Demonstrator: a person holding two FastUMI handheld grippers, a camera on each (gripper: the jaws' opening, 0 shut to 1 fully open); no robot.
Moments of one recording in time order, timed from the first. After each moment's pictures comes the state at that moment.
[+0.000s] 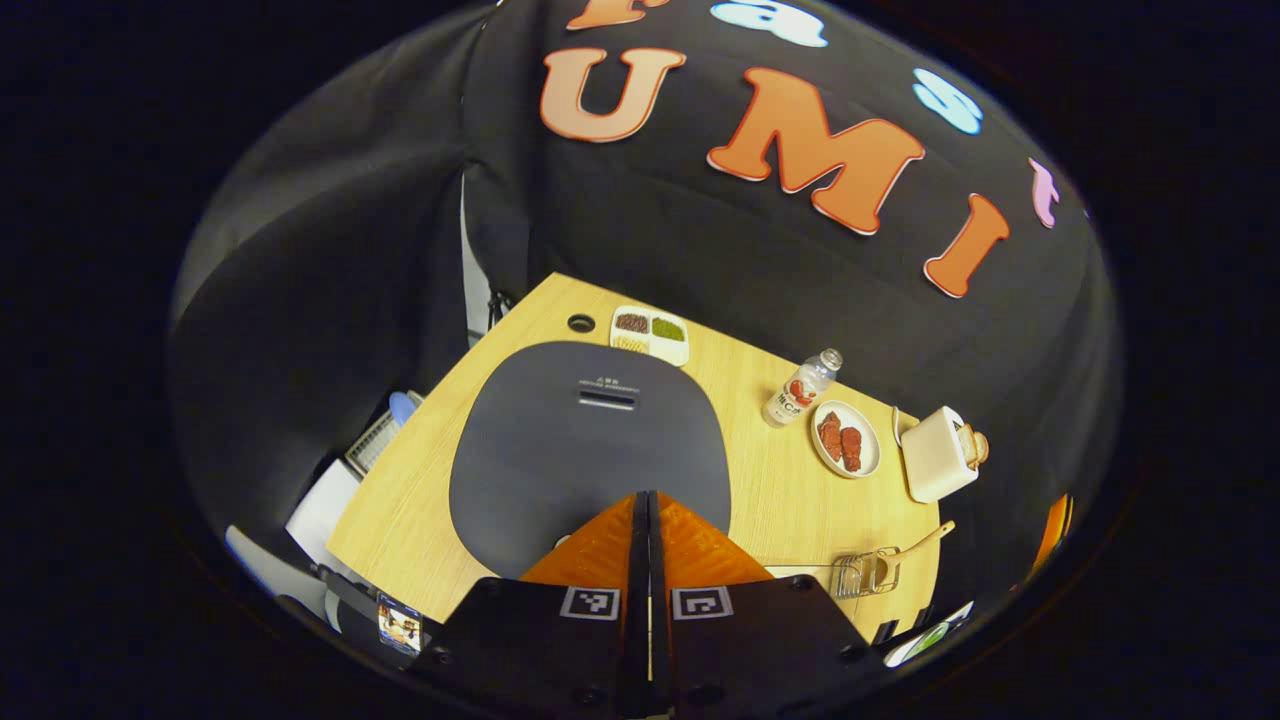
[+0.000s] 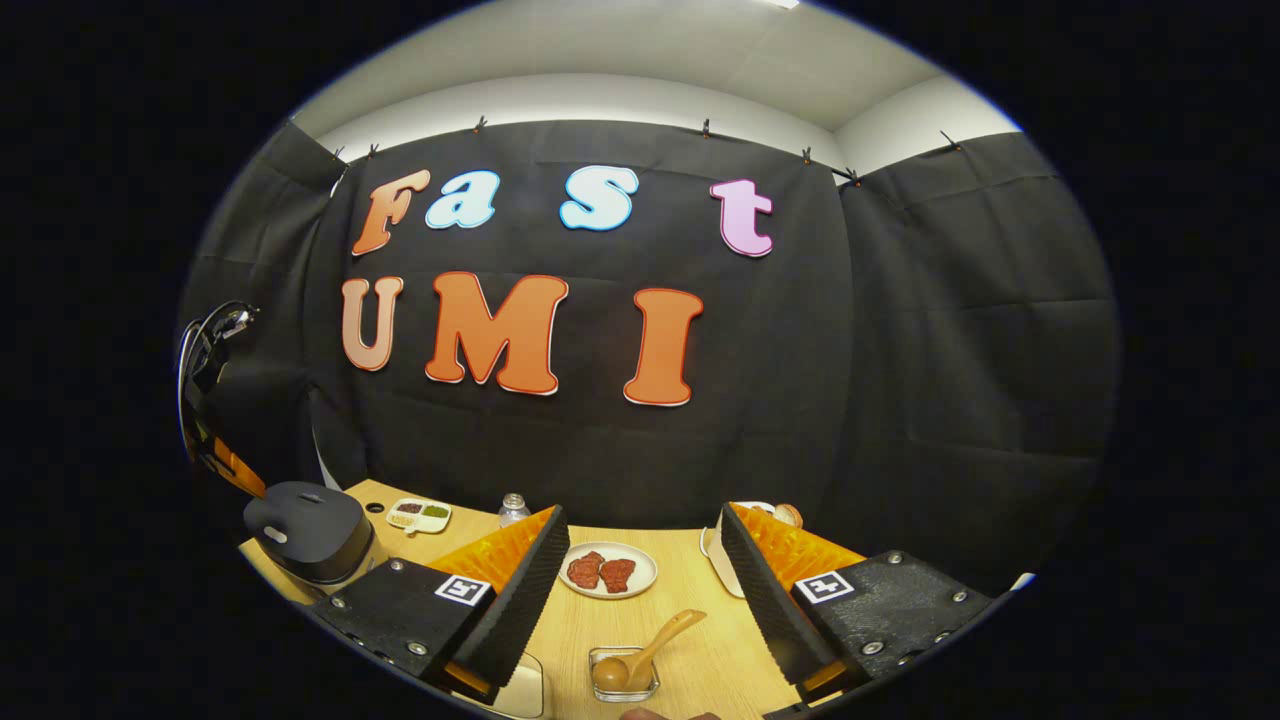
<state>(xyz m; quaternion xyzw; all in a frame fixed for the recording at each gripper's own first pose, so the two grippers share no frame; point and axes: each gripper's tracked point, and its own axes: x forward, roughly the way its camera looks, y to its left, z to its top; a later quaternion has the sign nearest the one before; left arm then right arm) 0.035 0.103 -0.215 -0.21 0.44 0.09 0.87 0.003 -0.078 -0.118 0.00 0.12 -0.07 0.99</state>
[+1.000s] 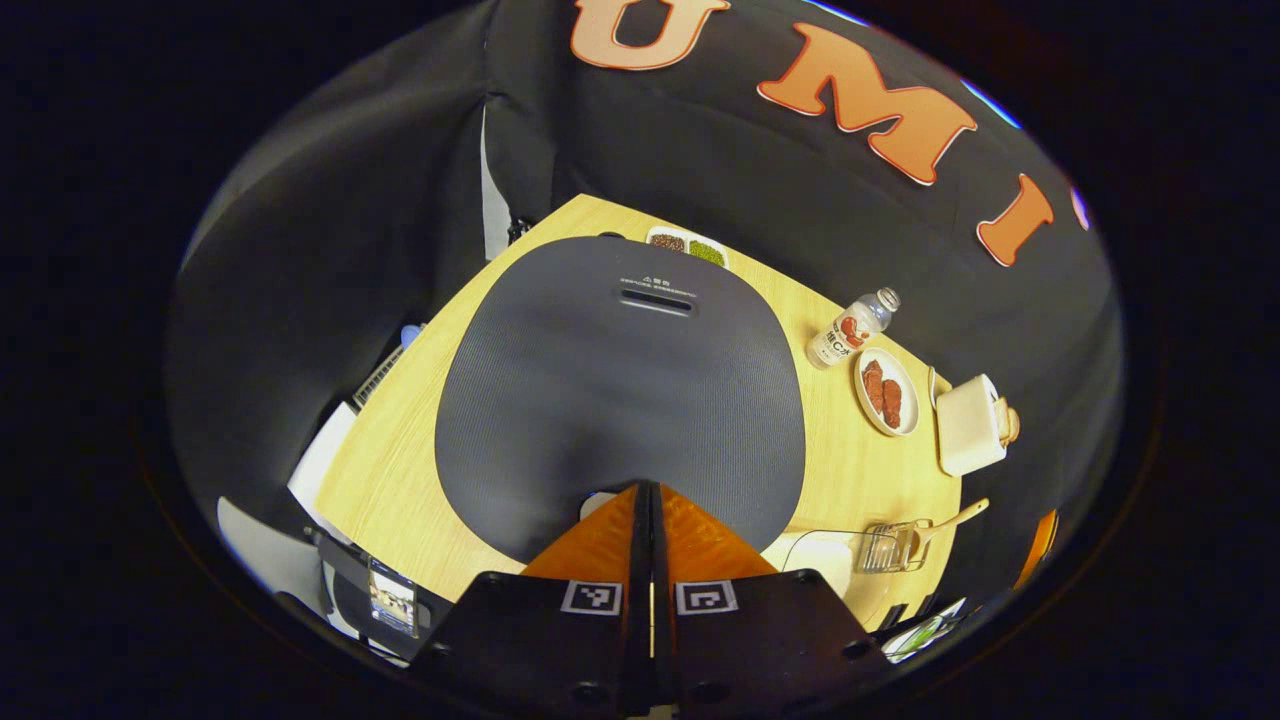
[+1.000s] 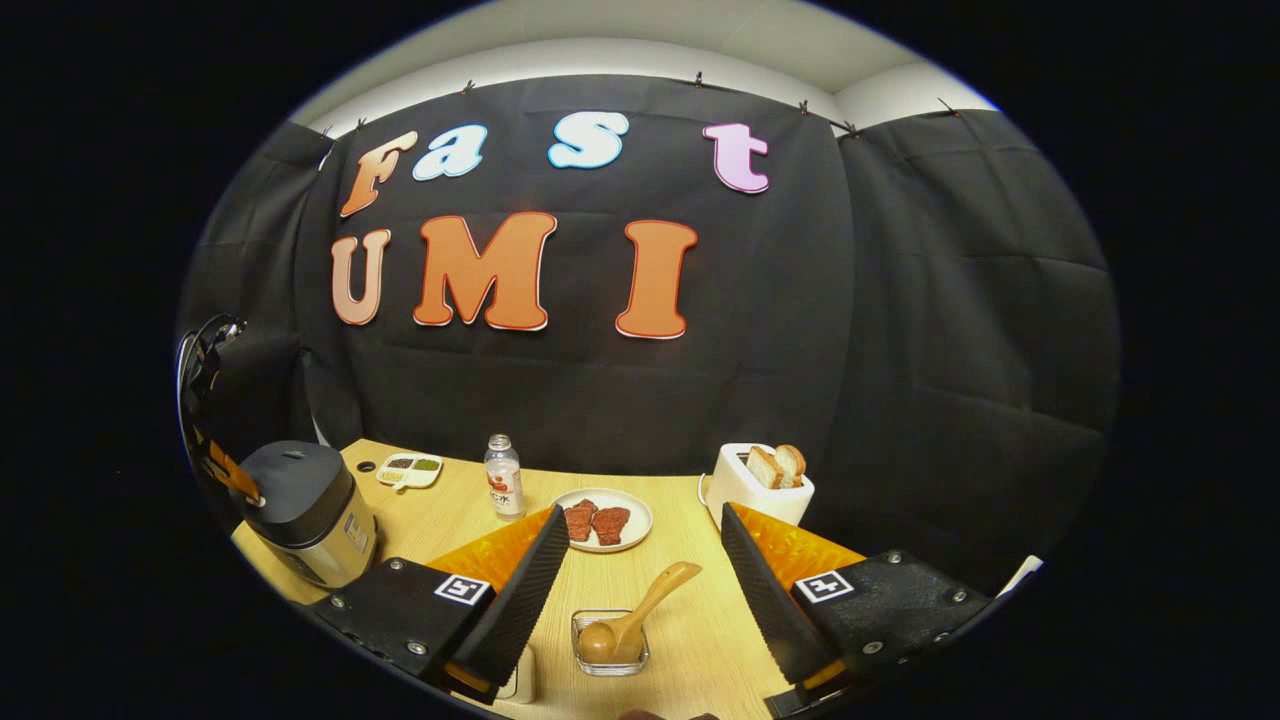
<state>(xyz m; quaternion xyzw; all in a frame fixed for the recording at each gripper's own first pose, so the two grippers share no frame) 0.017 0.098 -0.271 -0.19 0.48 0.11 0.85 0.000 -0.084 -0.188 0.01 0.20 -0.06 0.98</state>
